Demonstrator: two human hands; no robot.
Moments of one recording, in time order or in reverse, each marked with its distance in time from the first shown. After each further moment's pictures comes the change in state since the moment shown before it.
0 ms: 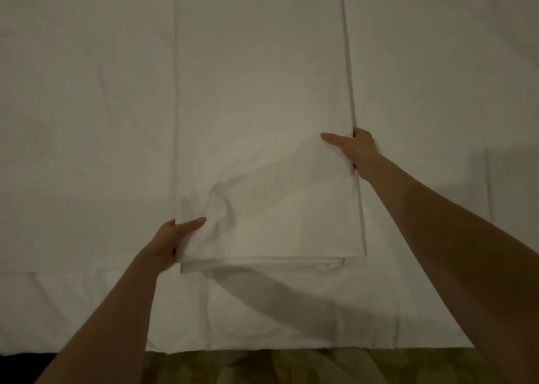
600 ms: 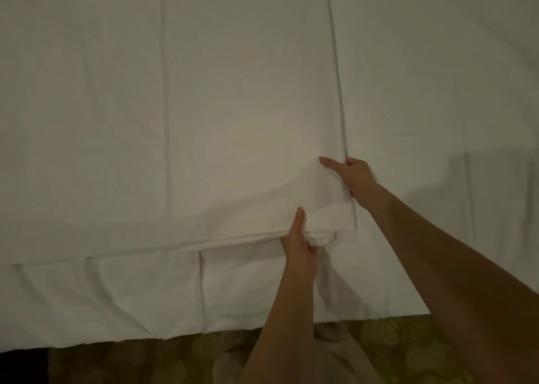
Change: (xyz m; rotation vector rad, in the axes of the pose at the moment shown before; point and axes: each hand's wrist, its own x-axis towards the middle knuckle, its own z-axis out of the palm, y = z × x) left_hand -0.048 -0.091 0.231 -0.857 -0.181 -0.089; right_hand -0.058 0.073 -0.013 0.031 0.026 0.109
